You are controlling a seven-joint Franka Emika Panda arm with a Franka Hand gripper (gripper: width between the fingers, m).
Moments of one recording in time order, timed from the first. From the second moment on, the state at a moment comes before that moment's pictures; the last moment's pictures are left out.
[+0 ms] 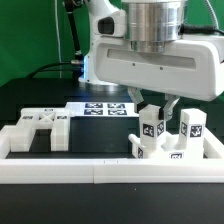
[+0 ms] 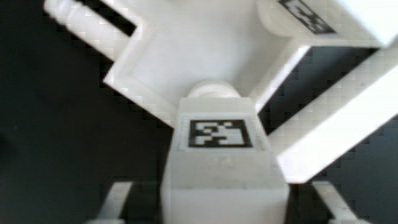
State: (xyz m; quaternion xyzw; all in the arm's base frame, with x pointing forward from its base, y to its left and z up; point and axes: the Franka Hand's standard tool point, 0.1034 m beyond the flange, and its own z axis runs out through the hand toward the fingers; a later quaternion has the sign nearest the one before) arm 0.624 0.035 0.088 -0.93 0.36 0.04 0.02
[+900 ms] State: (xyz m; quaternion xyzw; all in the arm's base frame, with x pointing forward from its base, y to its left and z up) arm 0.628 0.047 0.088 -0.74 0.67 0.03 0.01
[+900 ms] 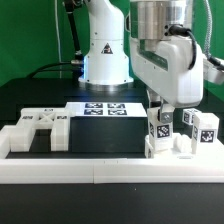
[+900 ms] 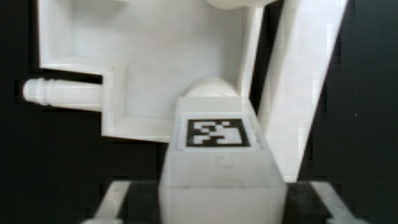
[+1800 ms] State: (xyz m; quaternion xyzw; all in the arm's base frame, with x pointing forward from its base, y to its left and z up) arm 0.630 0.055 0.088 -0.63 0.78 0.03 0.02
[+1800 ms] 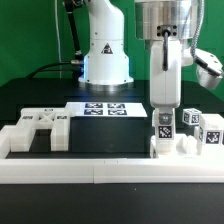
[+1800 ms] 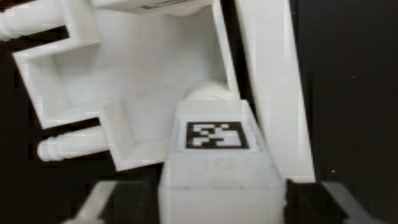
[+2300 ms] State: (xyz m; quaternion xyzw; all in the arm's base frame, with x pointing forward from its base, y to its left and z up) arm 0.631 0.055 0.089 -0.80 0.60 0.02 0.02
